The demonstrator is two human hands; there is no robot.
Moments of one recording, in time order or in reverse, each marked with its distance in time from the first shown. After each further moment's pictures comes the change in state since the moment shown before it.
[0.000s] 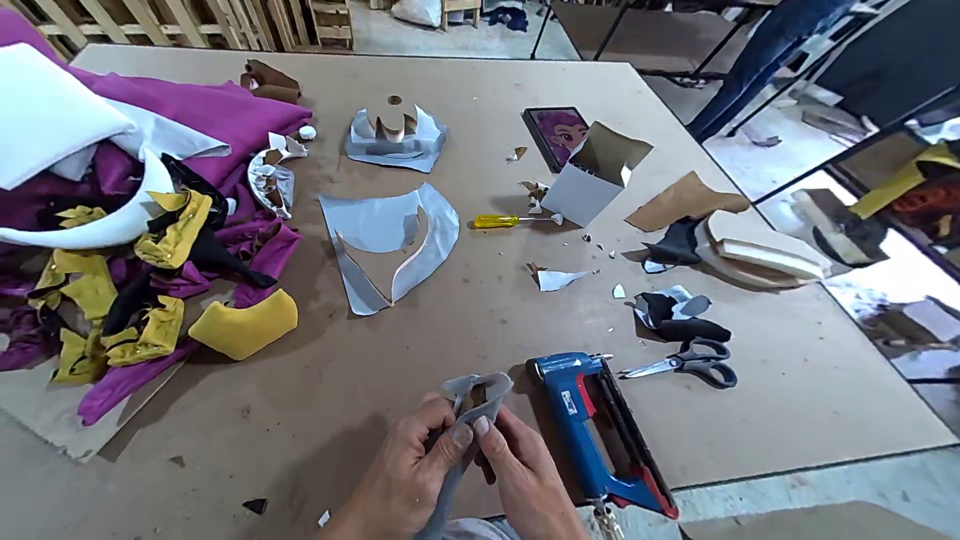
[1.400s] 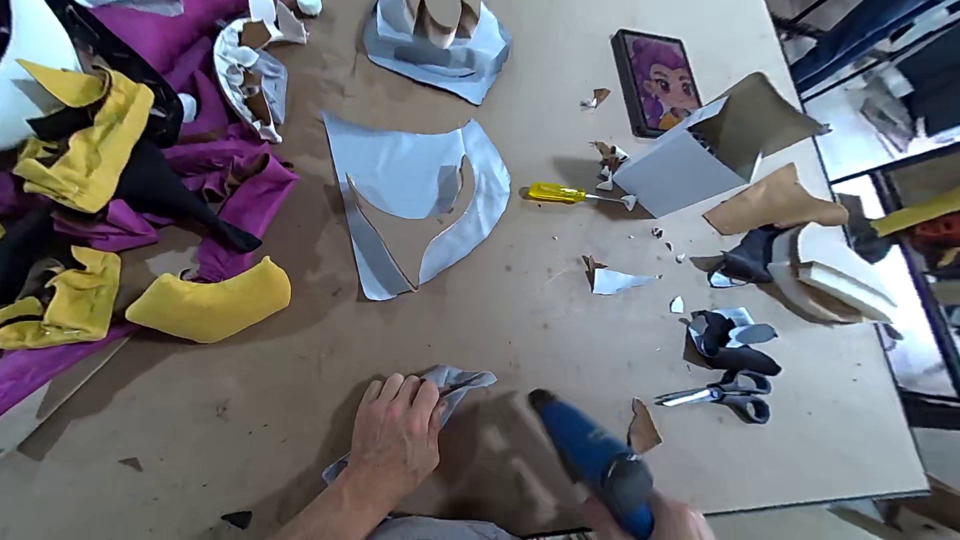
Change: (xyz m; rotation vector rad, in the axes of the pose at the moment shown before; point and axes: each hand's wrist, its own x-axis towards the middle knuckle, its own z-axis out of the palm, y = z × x) left_hand 0.019 -0.087 -0.035 1.198 0.250 0.054; right_hand 0.002 -0.030 -0.078 -1.086 -0.057 0.400
